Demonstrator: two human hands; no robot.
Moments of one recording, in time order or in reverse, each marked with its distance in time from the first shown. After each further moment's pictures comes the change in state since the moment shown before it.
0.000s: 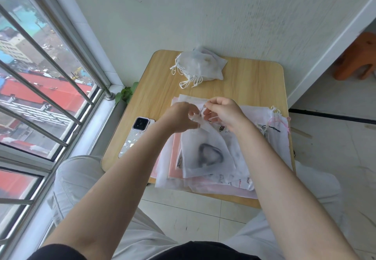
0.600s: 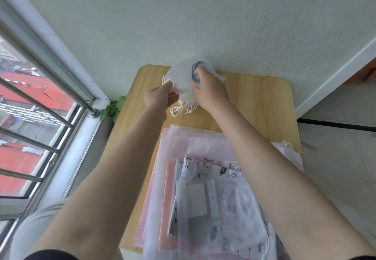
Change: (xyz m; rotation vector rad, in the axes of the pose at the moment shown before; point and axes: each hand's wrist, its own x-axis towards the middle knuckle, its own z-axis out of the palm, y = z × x) left_hand 0.164 -0.035 -0.051 -1.347 0.519 -0.611; right_hand 0.167 -0.080 0.008 -0.909 0.338 -0.478
